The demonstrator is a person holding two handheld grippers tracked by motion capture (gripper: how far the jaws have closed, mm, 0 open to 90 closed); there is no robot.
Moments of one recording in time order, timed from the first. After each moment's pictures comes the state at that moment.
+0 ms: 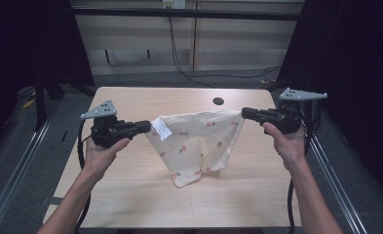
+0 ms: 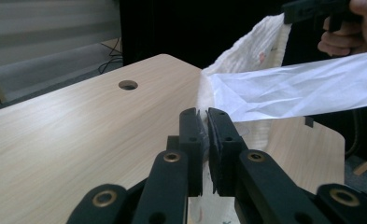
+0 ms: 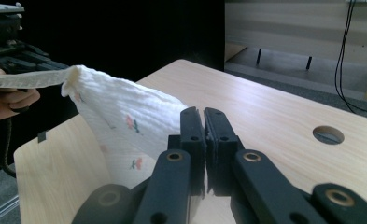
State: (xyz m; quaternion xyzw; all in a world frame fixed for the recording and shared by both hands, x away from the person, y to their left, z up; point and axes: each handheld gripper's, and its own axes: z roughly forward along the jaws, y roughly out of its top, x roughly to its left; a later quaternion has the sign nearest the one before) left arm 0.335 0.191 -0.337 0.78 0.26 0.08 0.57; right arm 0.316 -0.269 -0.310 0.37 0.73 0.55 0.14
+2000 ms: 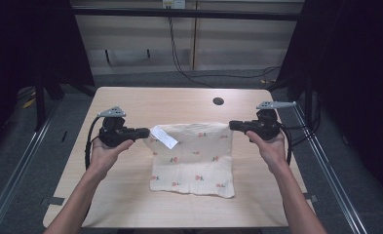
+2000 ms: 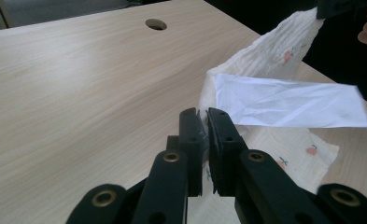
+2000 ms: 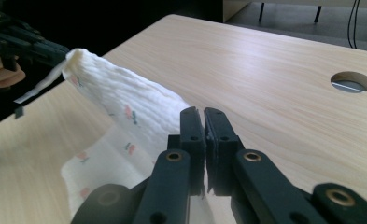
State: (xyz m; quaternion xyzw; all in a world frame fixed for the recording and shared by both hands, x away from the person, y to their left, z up) left arm 0.372 0.195 -0.392 0.80 0.34 0.05 0.49; right arm 0.348 -0.252 -0.379 0.41 0.76 0.50 0.10
